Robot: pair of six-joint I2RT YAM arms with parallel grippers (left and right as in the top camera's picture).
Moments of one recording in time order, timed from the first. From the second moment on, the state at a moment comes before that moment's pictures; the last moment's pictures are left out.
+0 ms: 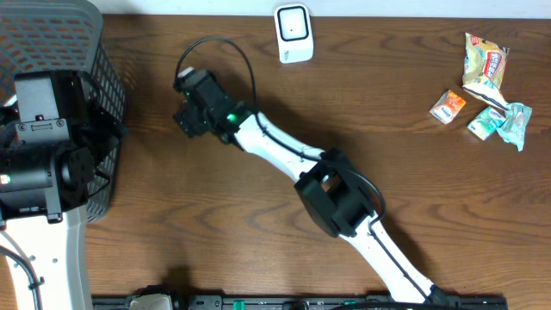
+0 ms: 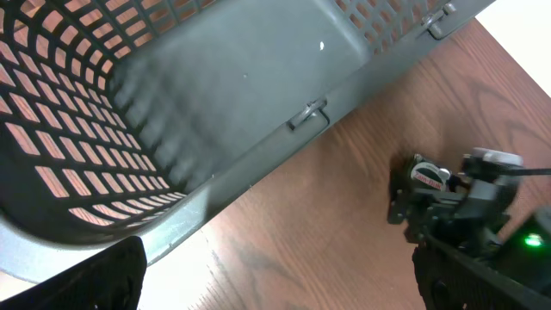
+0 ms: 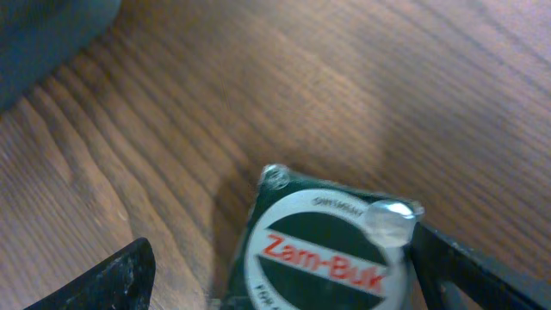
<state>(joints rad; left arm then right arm) 0.11 1.25 1.66 -1.43 -0.35 -0.70 0.82 2.61 2.19 -0.31 0.01 0.08</state>
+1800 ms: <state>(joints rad) 0.11 1.25 1.66 -1.43 -0.35 -0.70 0.77 2.46 2.20 -1.25 0.24 0.09</state>
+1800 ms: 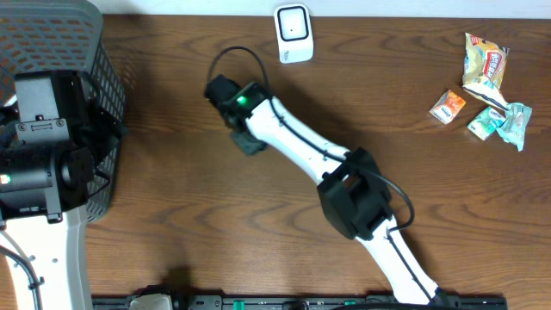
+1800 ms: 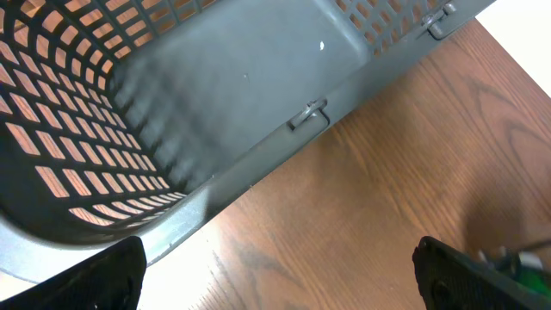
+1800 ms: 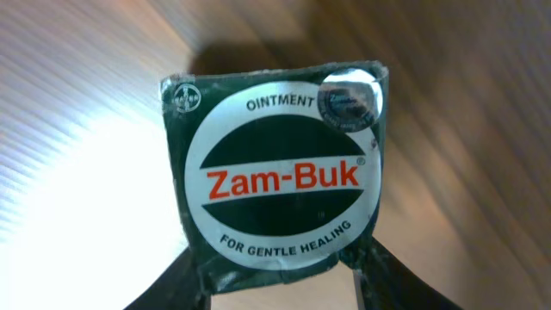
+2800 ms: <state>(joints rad) 0.11 1.25 1.66 -1.43 -0.35 -0.70 0.54 2.17 2.20 -1.40 -0.11 0.65</state>
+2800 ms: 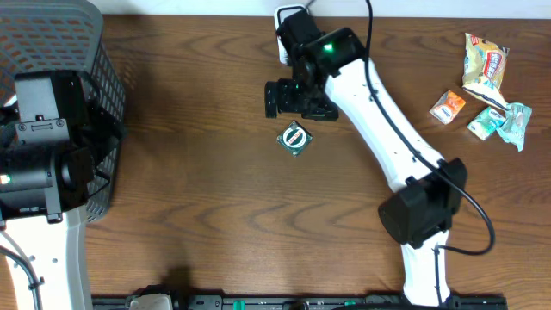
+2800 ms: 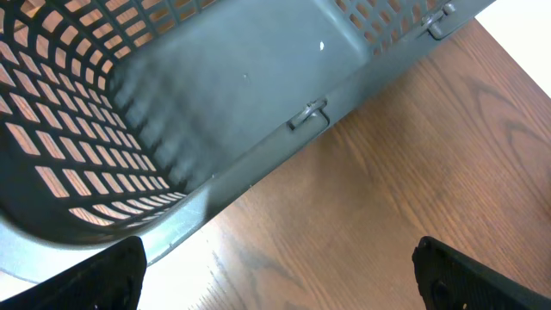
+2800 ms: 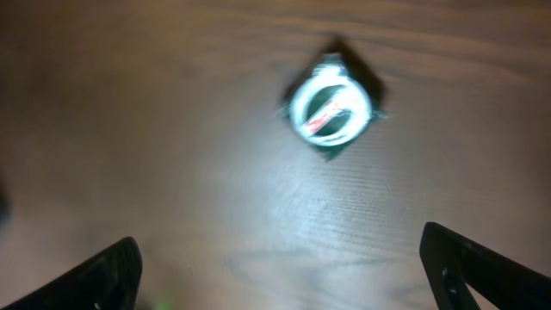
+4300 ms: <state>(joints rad) 0.11 1.25 1.66 -1.43 -0.35 -0.70 0.53 2.51 2.16 -1.42 -0.17 0.78</state>
